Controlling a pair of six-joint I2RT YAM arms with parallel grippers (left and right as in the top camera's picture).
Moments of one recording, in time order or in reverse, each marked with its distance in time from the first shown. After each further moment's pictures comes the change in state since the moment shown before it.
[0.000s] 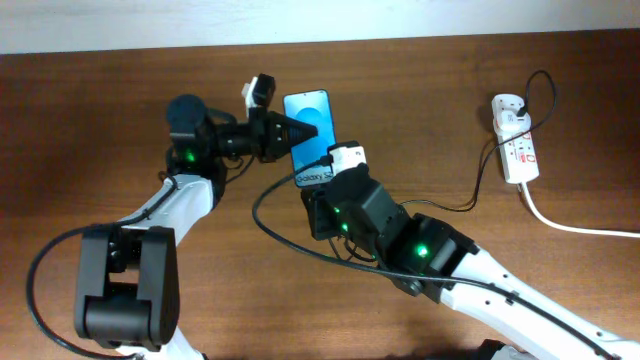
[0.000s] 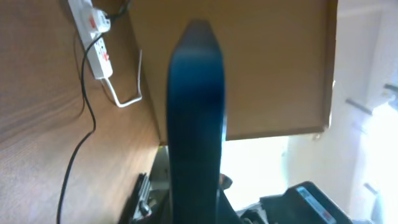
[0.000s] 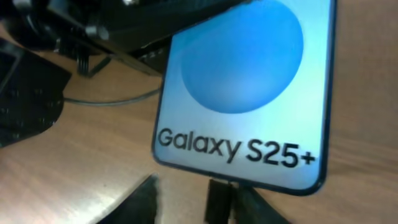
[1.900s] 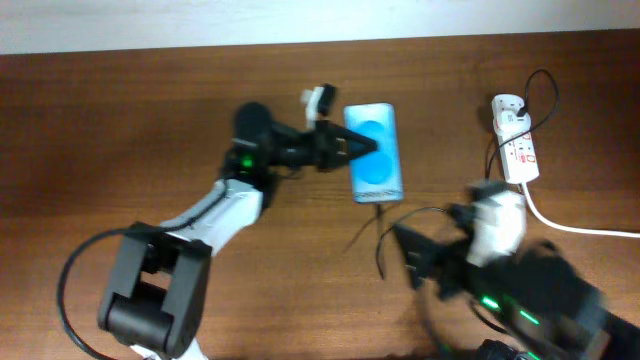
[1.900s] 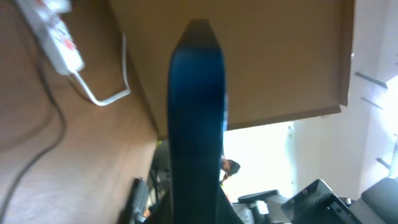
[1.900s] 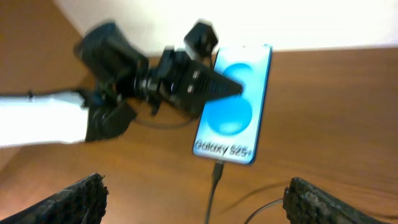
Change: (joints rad) left arm -0.275 0.001 0.037 -0.031 -0.199 0.051; right arm -0.007 -0.632 0.038 -0.413 0.171 -0.137
